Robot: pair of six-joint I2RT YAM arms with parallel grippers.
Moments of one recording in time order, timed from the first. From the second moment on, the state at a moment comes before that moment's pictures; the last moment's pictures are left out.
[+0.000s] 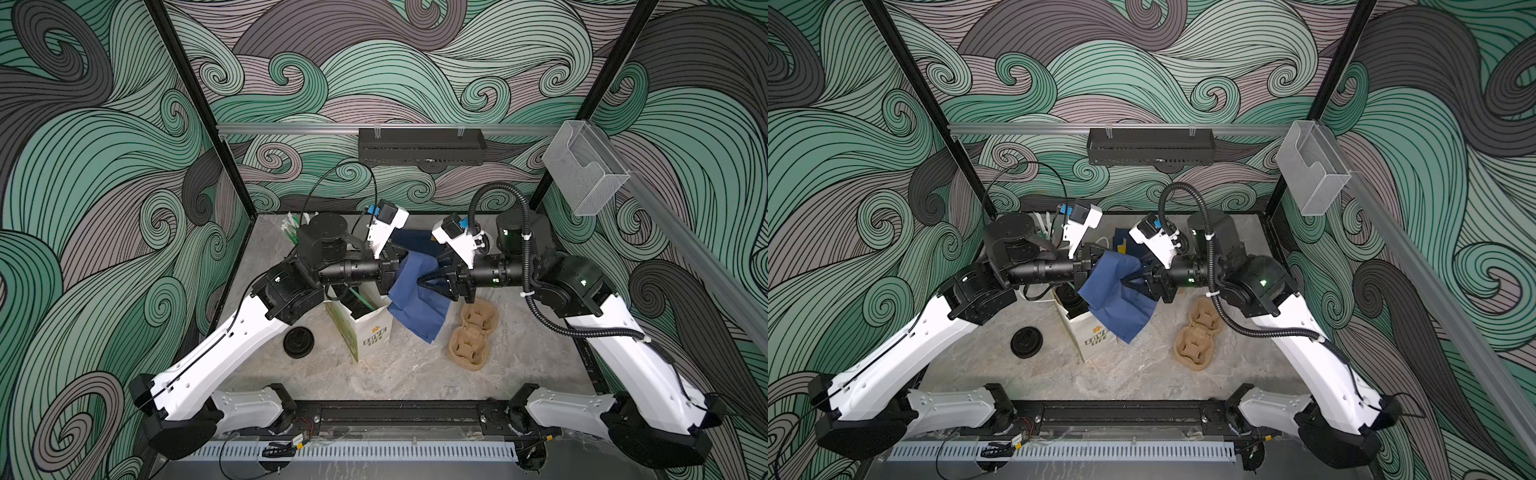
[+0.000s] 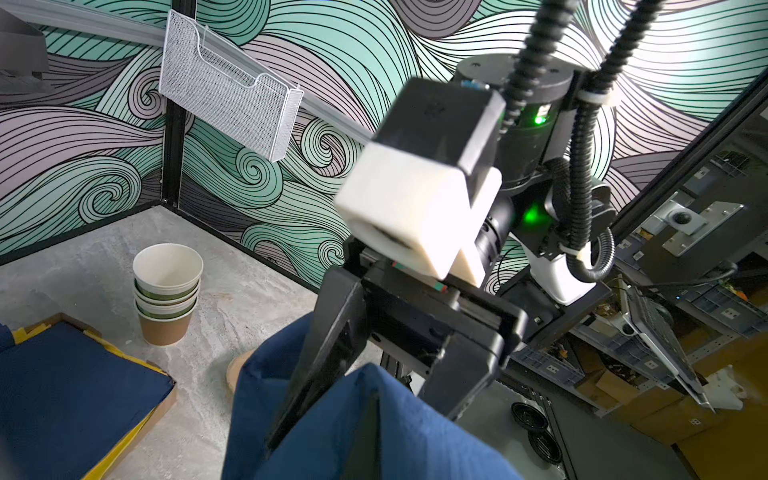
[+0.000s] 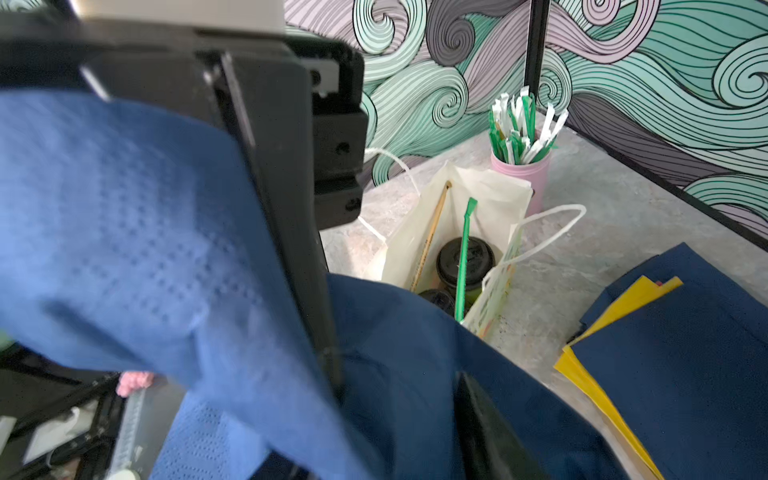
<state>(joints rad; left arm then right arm) -0.81 1.21 1.48 -0.39 0.57 -0.37 0.69 1.21 1.63 -0.93 -0.59 -0.06</state>
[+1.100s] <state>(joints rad) -0.81 0.69 1.37 -1.17 -0.62 -0.98 1.02 1.74 2.18 -1.13 0.08 0.49</state>
